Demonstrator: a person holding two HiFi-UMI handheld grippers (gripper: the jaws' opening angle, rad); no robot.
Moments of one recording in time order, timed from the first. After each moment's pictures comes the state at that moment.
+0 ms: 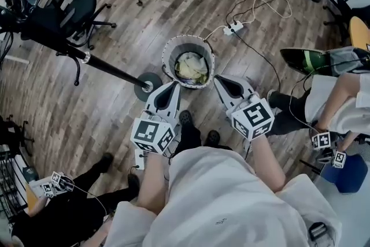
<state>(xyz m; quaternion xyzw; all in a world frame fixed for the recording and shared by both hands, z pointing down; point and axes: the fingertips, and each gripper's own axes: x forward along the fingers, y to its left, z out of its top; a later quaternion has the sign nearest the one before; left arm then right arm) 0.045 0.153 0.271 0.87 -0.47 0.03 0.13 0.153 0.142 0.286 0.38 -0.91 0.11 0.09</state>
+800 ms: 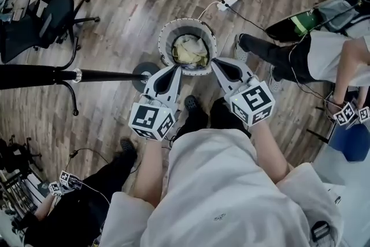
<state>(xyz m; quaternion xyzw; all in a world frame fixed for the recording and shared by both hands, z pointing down) 0.008 0.061 0.309 0.90 -0.39 0.06 0.17 0.101 0.063 0.325 0.43 -0.88 0.16 0.12</state>
